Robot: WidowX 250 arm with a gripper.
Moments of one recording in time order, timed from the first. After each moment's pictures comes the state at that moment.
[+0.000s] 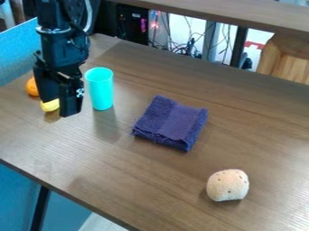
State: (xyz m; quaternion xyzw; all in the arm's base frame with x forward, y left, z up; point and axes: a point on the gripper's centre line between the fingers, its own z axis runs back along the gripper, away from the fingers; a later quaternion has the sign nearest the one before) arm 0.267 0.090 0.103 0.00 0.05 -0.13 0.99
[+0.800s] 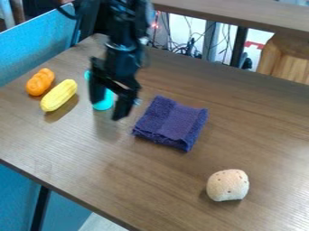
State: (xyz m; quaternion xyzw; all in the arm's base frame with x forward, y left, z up) arm 0.323 0.036 0.078 0.08 0.04 -0.10 0.99
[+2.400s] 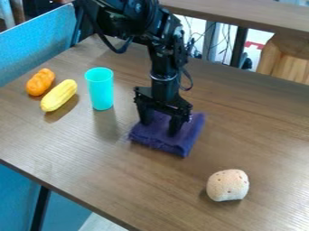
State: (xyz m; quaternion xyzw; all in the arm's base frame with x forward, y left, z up) arm 0.370 -0.011 0.029 0.02 -0.03 0.01 1.00
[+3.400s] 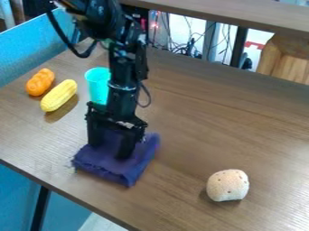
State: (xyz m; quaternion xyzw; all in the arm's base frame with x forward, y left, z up) arm 0.286 0.025 0.023 0.01 0.15 0.03 0.99
